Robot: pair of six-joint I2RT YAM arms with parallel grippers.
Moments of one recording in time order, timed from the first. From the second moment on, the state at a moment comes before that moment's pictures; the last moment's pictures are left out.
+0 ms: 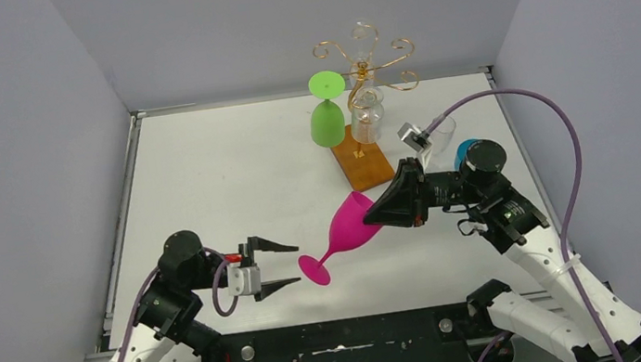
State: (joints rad) left arm -0.59 0.53 0.51 -0.16 0.98 0.51; right arm 0.45 0.81 0.84 -0.07 -1.07 0.59
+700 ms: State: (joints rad) left arm -0.59 0.58 0.47 -0.04 1.09 0.45; right arm 0.47 0.85 0.81 0.03 -0.95 0.63
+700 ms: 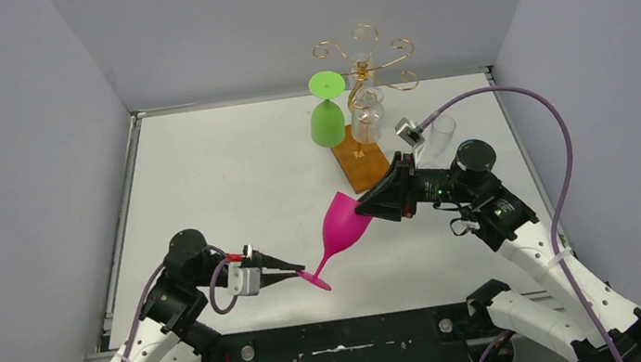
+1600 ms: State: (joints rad) left arm -0.59 0.57 0.46 0.15 0.70 -0.37; right arm 0.56 0.65 0.64 0.07 -0.59 0.64
